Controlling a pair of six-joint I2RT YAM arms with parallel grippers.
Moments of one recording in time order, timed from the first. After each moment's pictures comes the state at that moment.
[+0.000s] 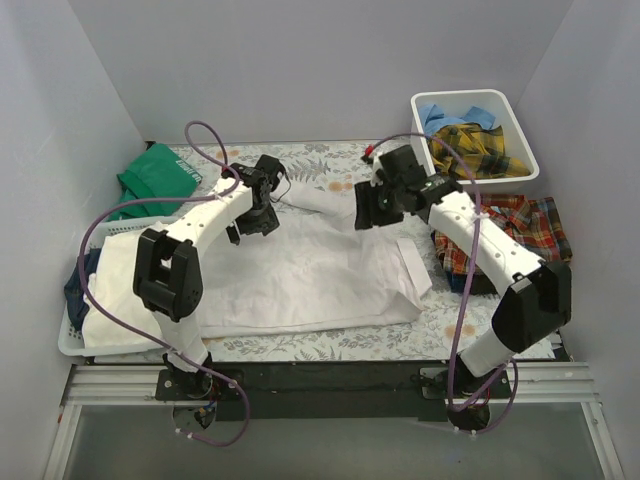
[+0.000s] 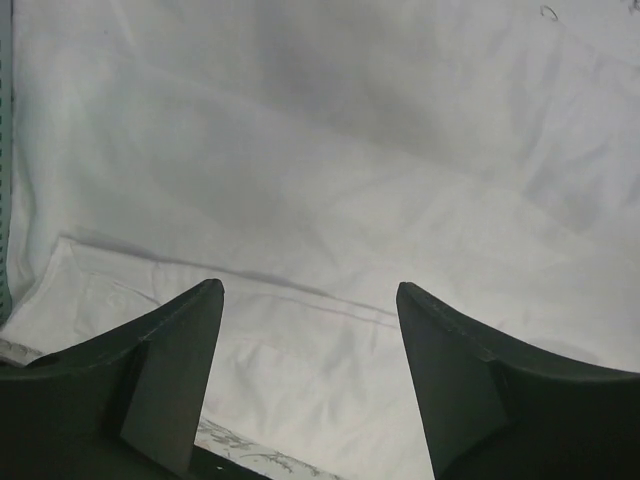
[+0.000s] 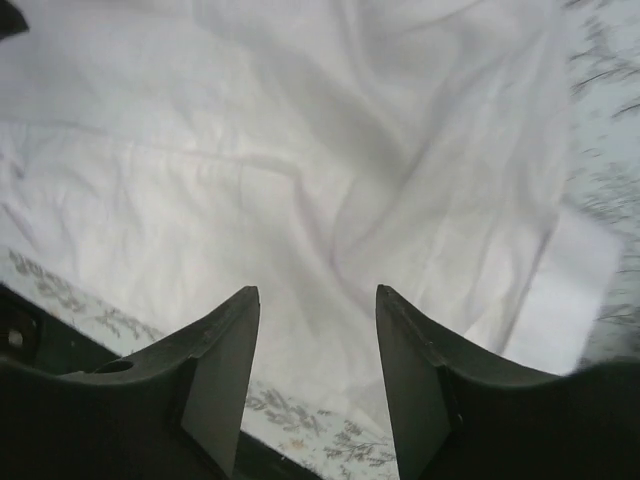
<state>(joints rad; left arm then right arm) -0.46 1.80 1.55 -1.14 -0.43 -0.86 0.60 1.55 1.38 -0.78 -0.17 0.25</state>
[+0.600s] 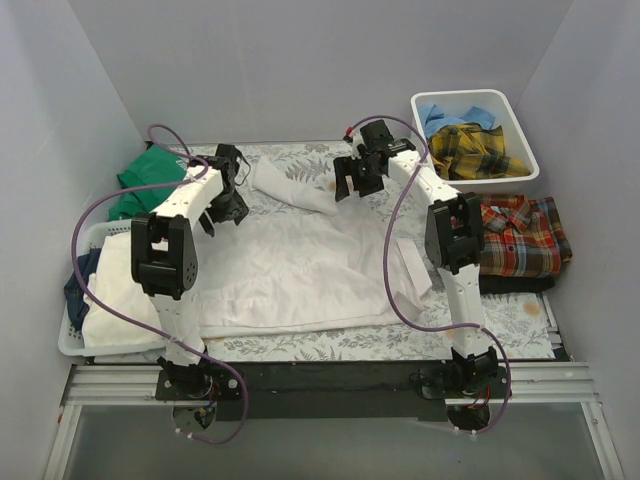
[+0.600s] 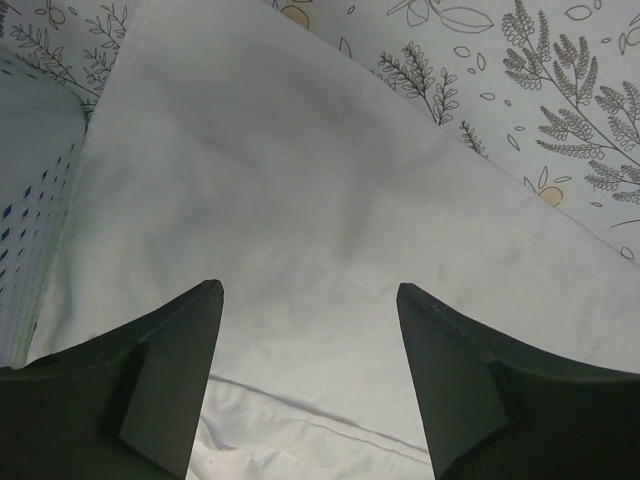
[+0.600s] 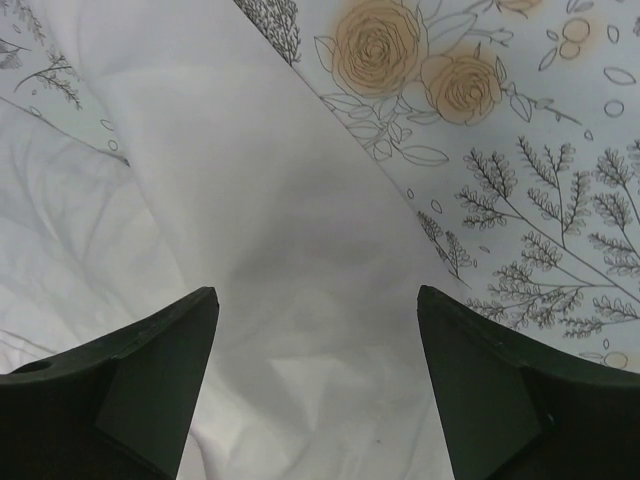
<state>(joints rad) -0.17 1.96 1.61 -1.03 -0.37 -0.73 0.40 2.32 2.08 -0.78 -0.31 0.11</state>
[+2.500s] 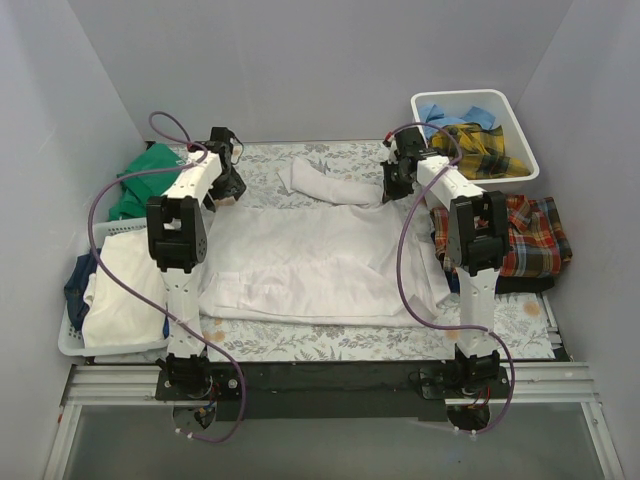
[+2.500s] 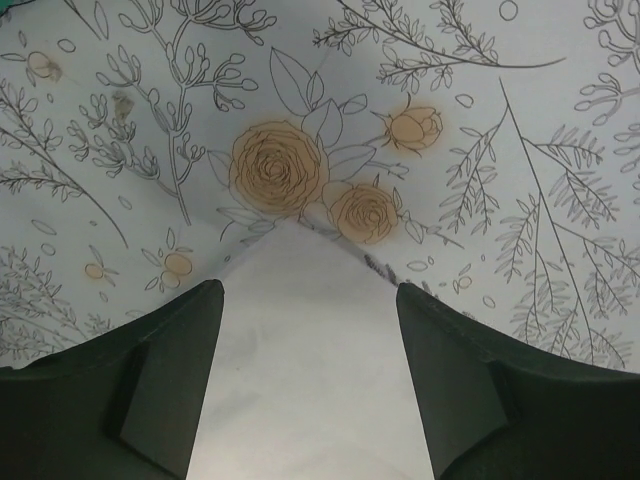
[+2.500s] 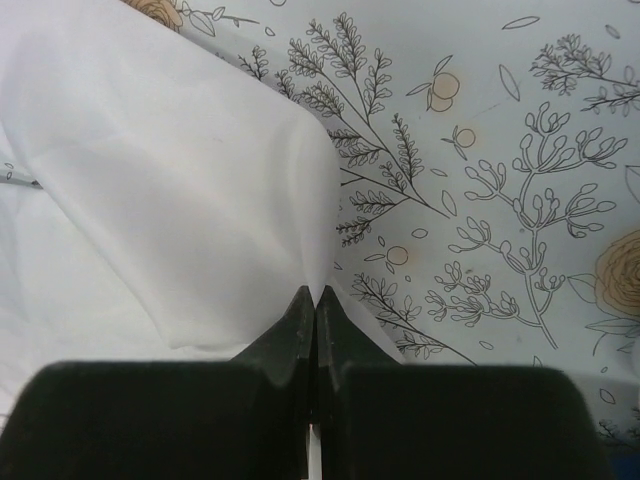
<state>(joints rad) -0.09 2.26 1.97 -0.95 -0.32 -0.65 0.26 2.22 1.84 -0.66 -0.17 0.13</state>
